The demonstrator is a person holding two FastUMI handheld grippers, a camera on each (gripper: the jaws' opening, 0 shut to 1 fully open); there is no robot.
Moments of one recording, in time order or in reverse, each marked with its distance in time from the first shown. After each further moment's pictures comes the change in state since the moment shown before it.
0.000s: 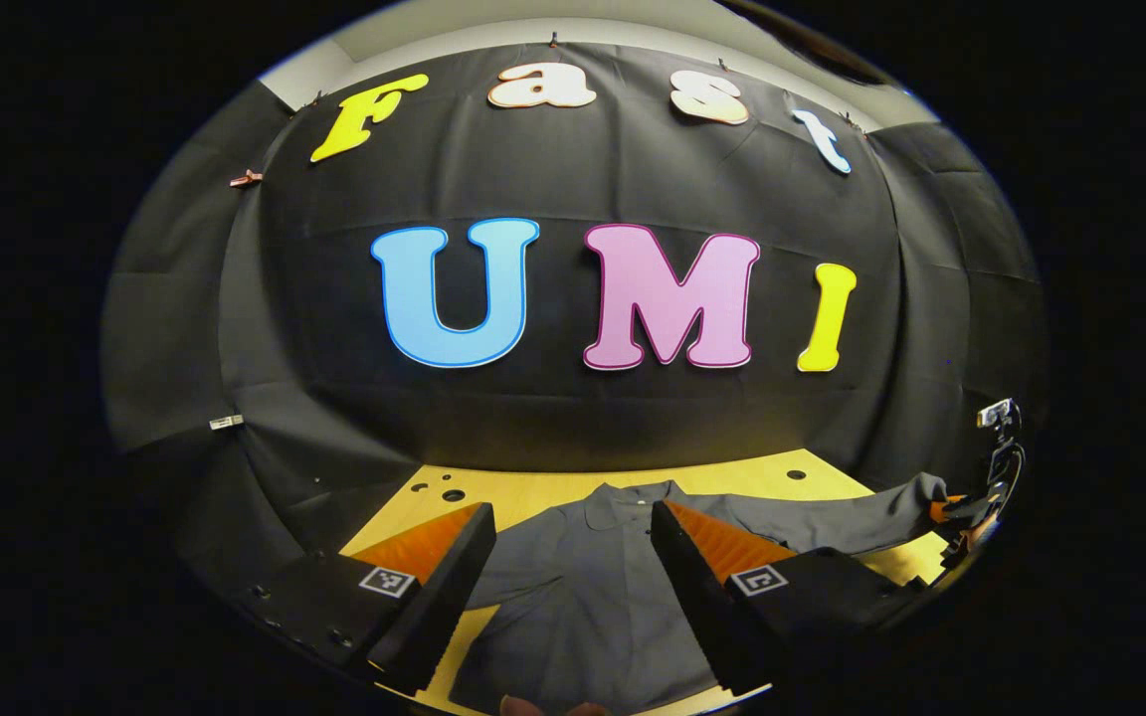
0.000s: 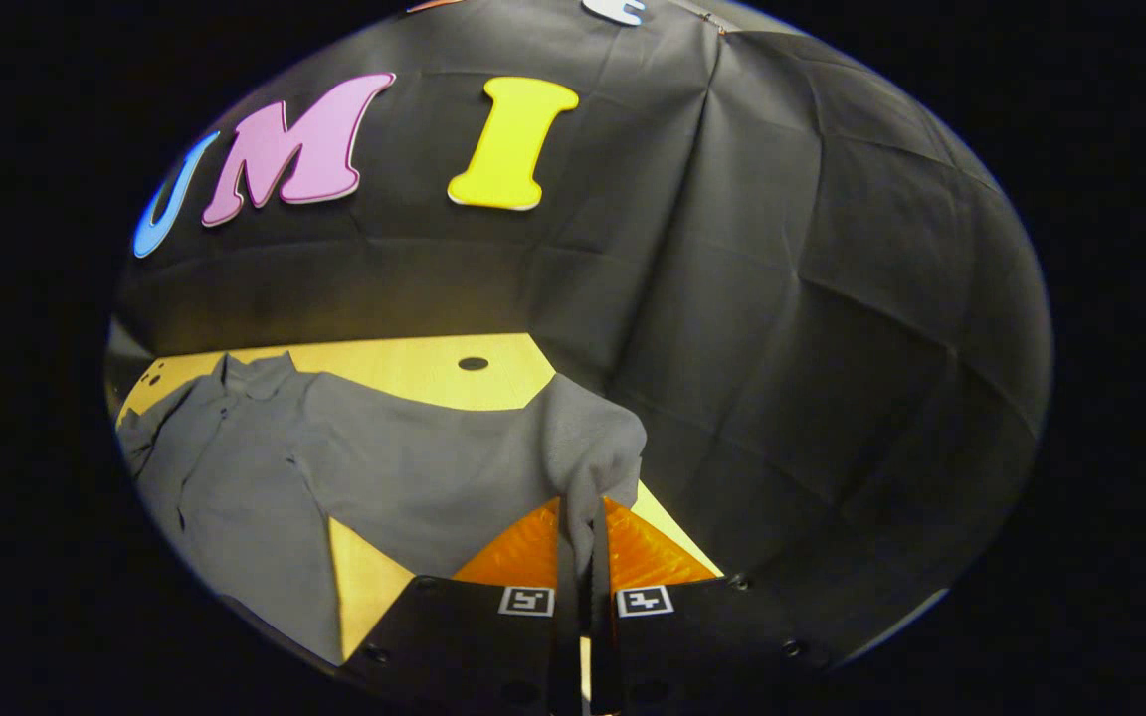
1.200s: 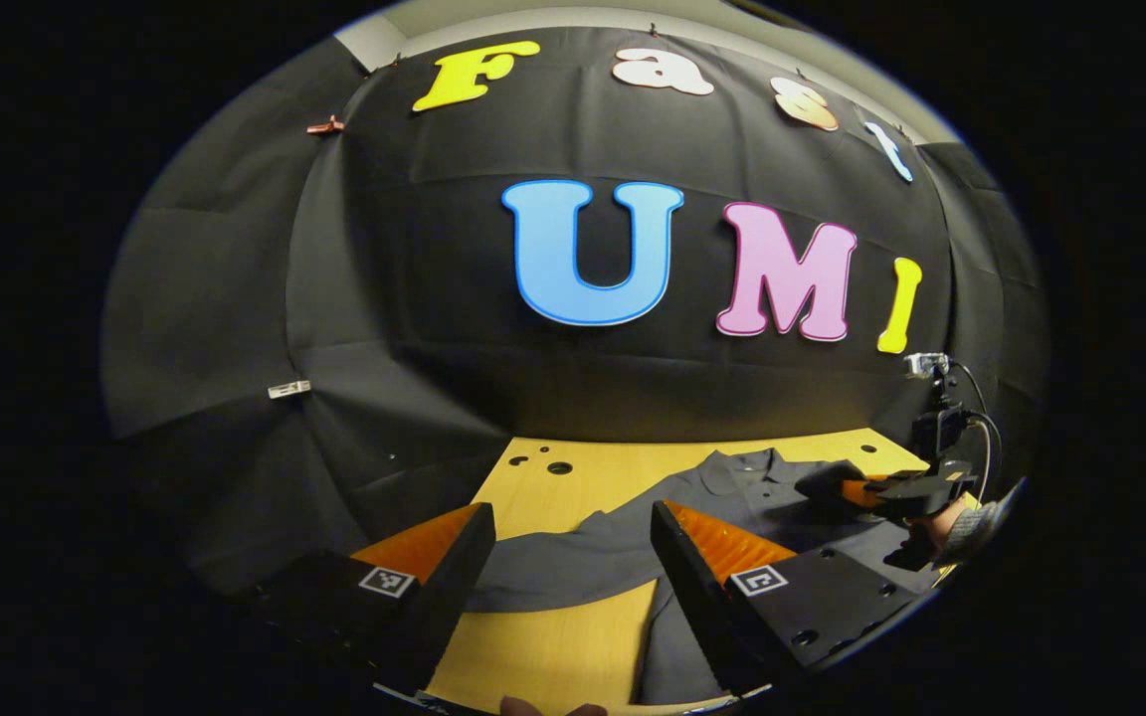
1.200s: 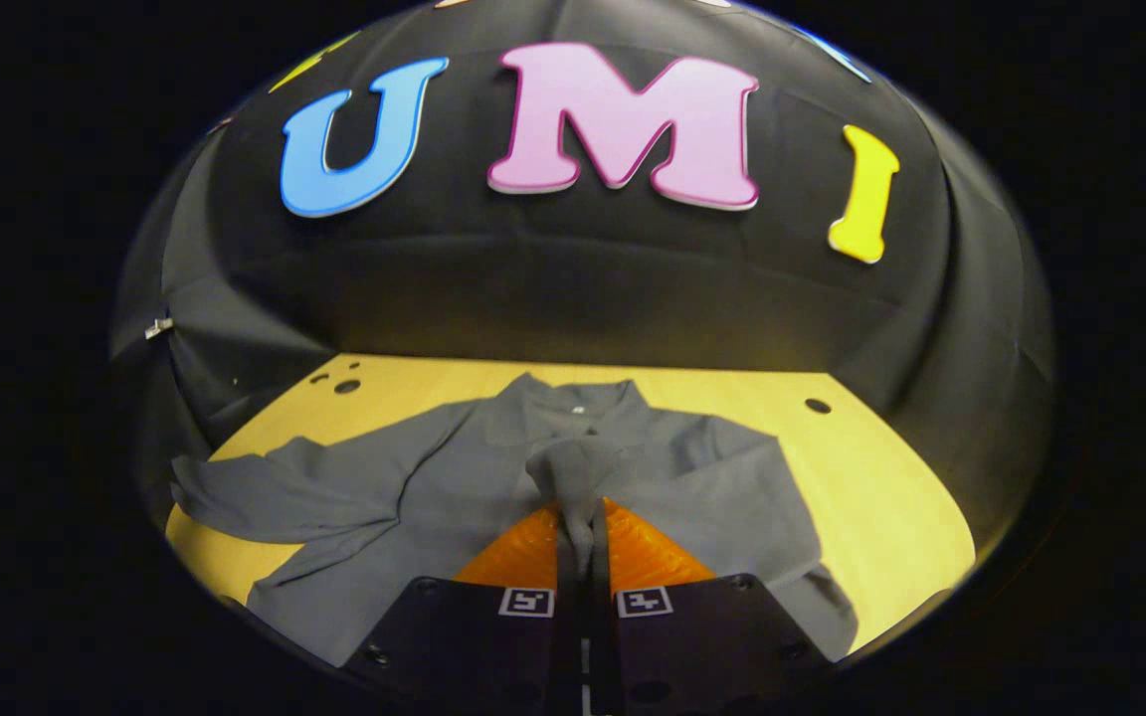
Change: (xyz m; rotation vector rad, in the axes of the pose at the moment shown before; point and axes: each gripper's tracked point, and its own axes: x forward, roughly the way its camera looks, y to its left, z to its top) left arm -0.010 0.221 -0.071 -0.049 0.075 0.114; right arm -0.060 0.461 -0.002 -0.097 0.032 0.479
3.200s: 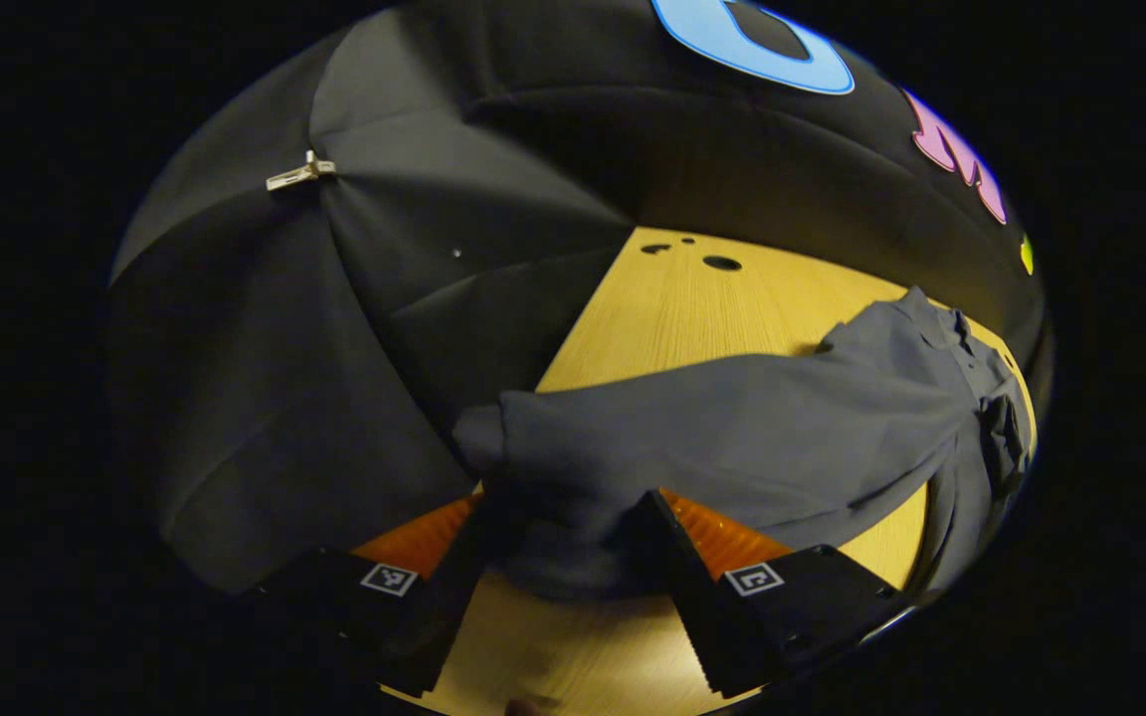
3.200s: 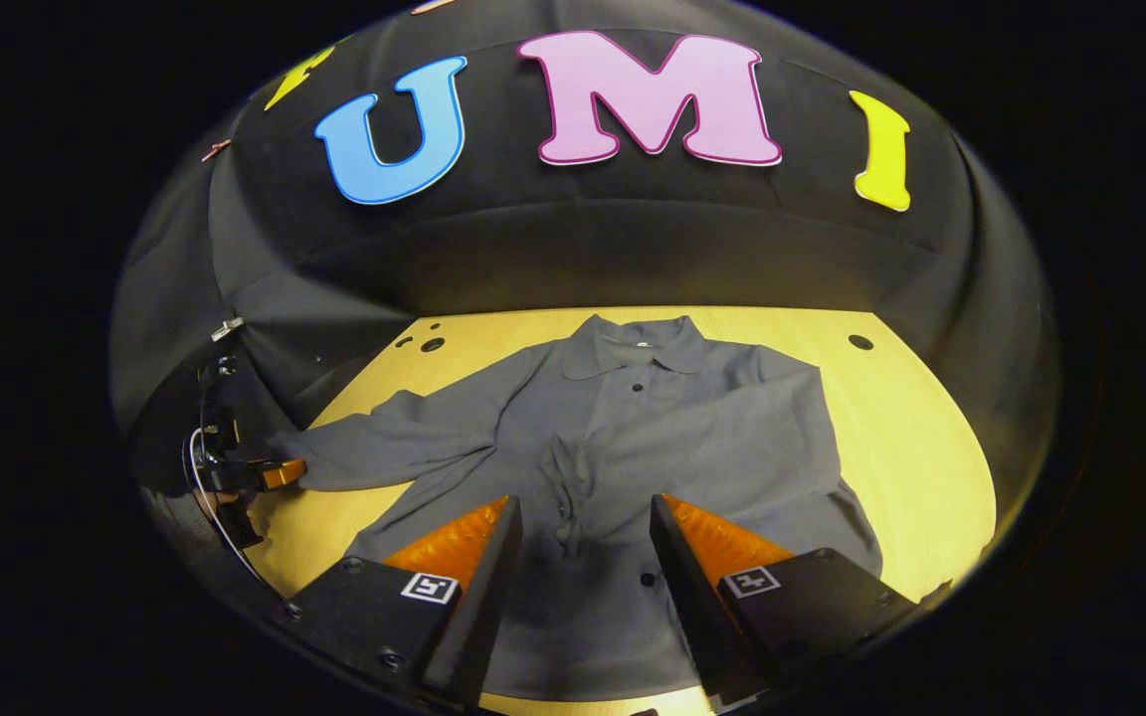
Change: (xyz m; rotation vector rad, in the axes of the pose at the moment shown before) left arm 0.164 0.139 -0.236 -0.050 0.506 0.213; right arm -0.107 0.014 -0.008 0.070 0.138 0.184
